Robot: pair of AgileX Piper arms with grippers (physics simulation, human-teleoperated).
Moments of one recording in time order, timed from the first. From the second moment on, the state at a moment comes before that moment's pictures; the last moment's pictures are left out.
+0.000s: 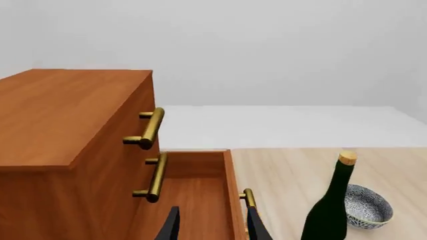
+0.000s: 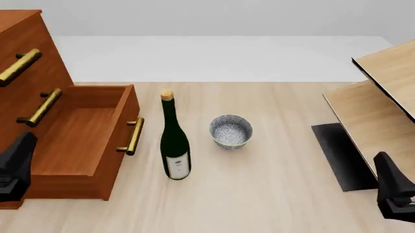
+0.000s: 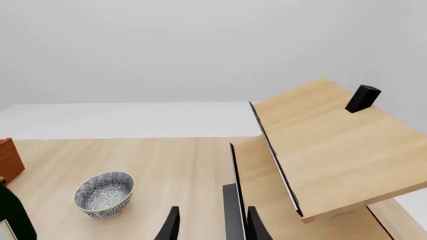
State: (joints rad) left arm -0.04 0.17 -0.14 -0.02 -0.02; right arm -0.02 0.04 0.00 -0.03 0.01
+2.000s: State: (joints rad) left arm -0.47 0.96 -0.51 0.27 -0.54; right arm 0.00 0.07 0.00 -0.04 0.06
